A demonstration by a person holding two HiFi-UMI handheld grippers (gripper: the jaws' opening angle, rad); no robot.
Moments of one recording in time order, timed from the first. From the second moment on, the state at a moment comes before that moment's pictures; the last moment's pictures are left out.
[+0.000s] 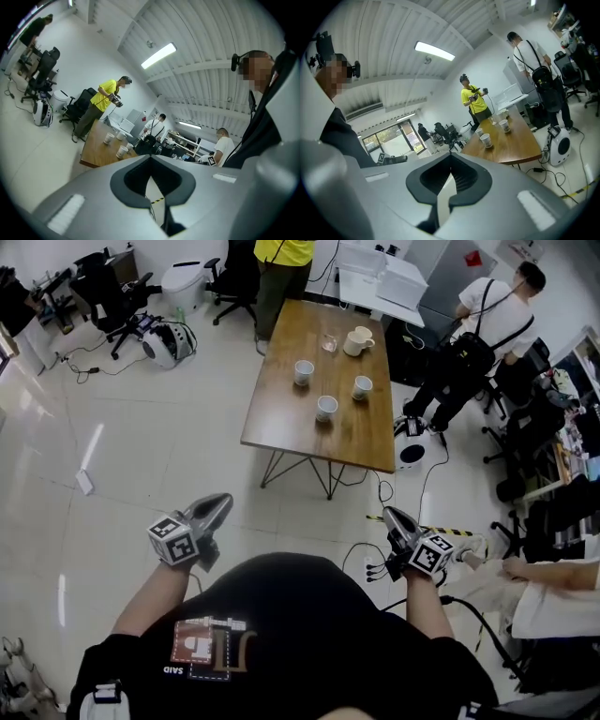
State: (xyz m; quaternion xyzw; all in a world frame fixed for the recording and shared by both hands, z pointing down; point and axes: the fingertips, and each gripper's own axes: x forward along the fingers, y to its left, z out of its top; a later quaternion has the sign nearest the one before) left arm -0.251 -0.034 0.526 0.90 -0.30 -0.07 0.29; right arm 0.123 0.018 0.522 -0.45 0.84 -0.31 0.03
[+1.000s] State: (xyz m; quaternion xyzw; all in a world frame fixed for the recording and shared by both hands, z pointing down) left arm -0.121 -0.208 0.512 0.85 -0.42 -0.06 0.29; right arm 0.199 -0.255 0.574 -0.29 0.91 -0.27 -0.09
